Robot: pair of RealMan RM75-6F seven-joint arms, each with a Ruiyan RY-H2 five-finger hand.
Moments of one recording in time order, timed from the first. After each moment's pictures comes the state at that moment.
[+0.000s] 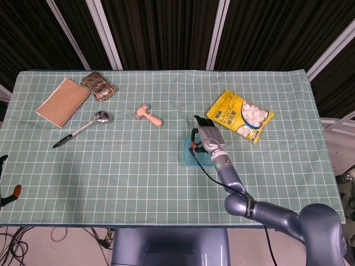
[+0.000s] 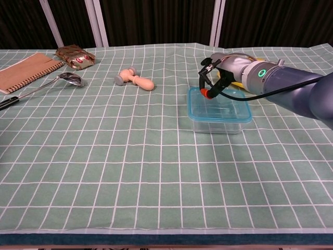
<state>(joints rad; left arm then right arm) -0.08 -1.09 -0.12 -1.83 1.14 1.46 0.28 0.94 -1.75 0.35 -1.17 -0.77 0.82 -0.30</state>
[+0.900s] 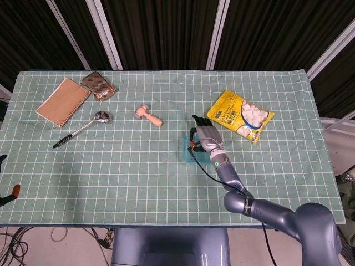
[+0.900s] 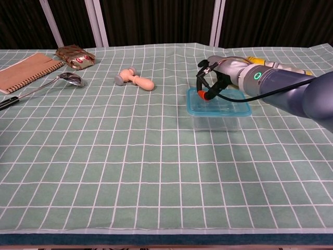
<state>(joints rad) -0.08 -1.08 -0.12 -1.83 1.12 1.45 0.28 0.96 -1.78 0.33 -1.09 -0.78 0.75 -0.27</state>
